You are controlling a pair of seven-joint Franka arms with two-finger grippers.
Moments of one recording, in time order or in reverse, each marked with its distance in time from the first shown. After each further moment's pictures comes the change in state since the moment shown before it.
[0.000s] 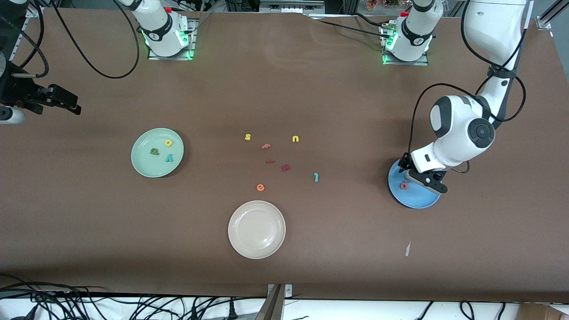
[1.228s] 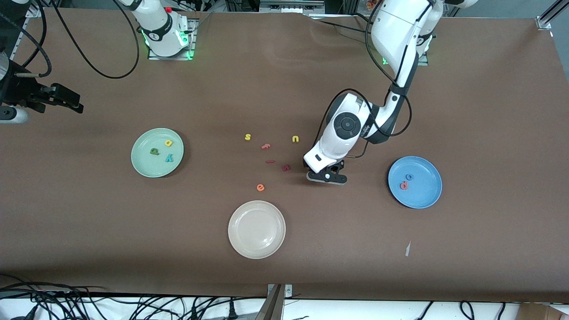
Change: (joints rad) left arm -0.419 0.300 -0.019 0.333 0.000 0.007 -0.881; right arm 0.000 0.000 0.004 -0.001 0.000 -0.015 0.001
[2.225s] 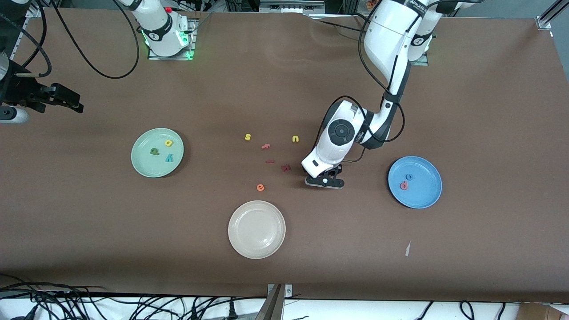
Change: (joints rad) left arm -0.023 0.061 0.029 0.039 0.000 0.015 -0.009; right arm -0.001 0.000 0.000 0.000 0.001 -0.002 0.000
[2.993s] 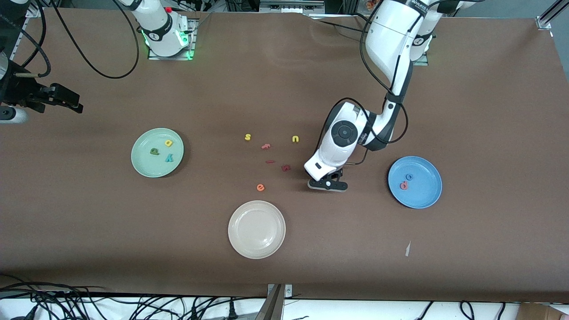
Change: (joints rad) left arm 0.015 -0.013 0.038 0.021 0.000 0.003 0.010; right arm -0.002 0.000 0.000 0.000 0.001 0.001 0.000
